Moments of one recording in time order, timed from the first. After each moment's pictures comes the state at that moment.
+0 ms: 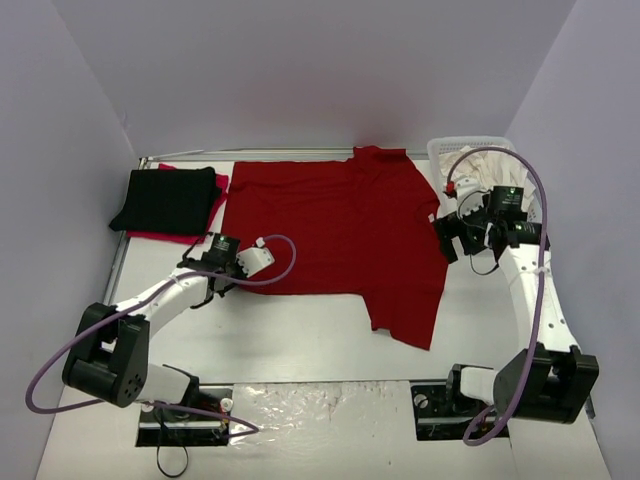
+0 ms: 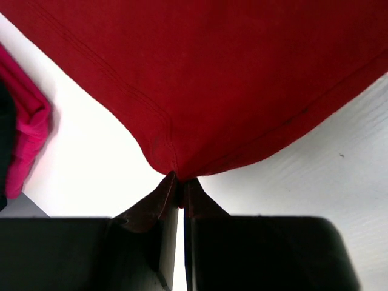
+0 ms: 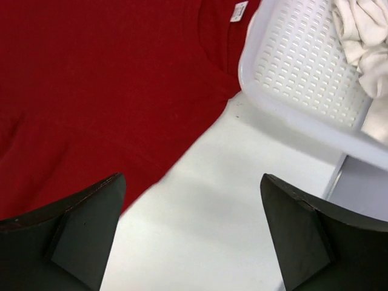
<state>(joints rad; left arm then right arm) -0.34 1.37 0.70 -0.36 -0.12 0.72 -0.12 1.21 1.06 -0.69 -0.26 -0.47</state>
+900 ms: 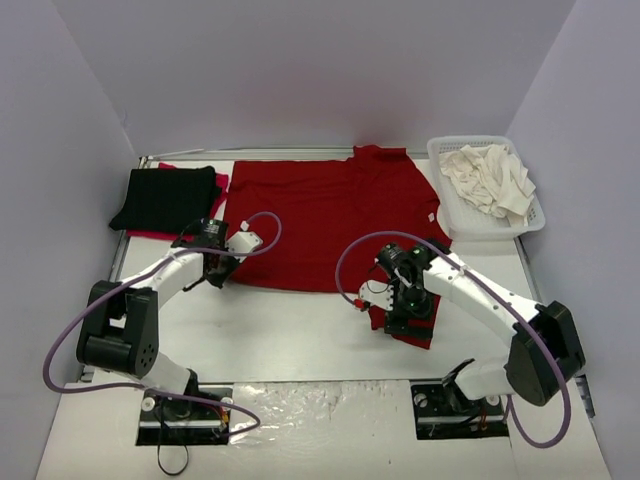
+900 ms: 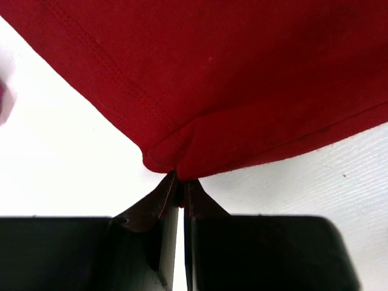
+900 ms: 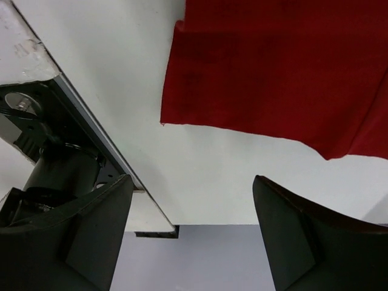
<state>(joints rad) -0.21 1.51 0.86 -0.47 0.03 0.57 0.60 1.34 0.96 -1.25 0.00 -0.80</state>
